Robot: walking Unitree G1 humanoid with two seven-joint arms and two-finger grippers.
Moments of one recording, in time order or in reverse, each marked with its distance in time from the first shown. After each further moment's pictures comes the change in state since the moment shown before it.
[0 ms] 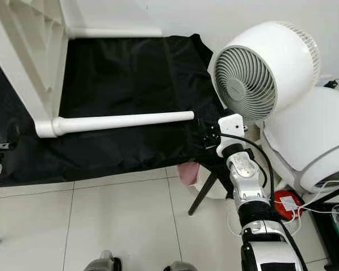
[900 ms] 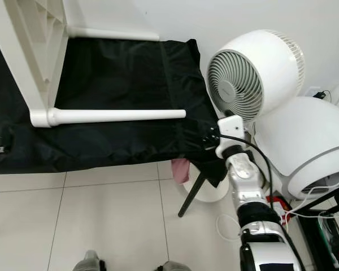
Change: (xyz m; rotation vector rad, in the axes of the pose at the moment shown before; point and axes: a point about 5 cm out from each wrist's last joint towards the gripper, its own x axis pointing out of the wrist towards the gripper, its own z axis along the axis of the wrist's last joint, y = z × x) left arm -0.005 -0.001 0.001 -0.006 -0.003 0.023; right arm 0.005 0.009 0.002 0.009 -0.012 0.012
